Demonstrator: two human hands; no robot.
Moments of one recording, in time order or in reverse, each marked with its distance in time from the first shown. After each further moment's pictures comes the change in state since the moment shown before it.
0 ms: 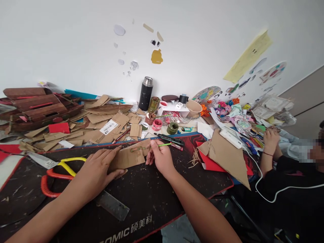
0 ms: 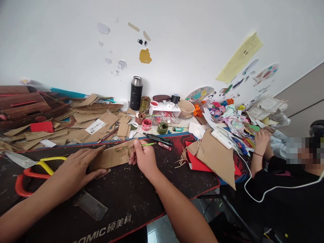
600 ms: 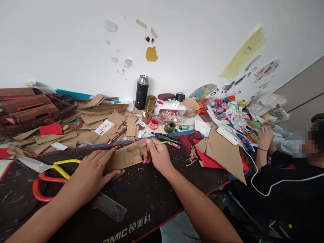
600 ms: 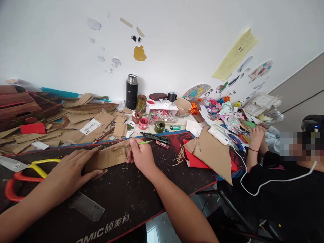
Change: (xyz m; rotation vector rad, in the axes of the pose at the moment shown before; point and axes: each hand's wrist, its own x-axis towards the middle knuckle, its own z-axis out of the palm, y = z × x) left_hand 0.000 -0.003 0.001 0.012 0.005 0.015; right_hand 0.002 0.000 -0.002 -0.039 -0.038 -0.019
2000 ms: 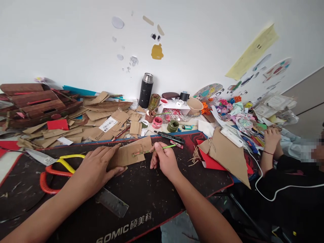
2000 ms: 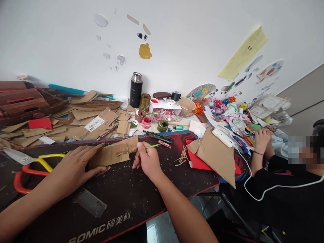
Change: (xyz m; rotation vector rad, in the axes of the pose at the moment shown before) left_hand 0.001 0.005 -0.005 0.008 -0.018 -0.012; right_hand -0.019 0.000 -0.012 0.061 0.001 0.032
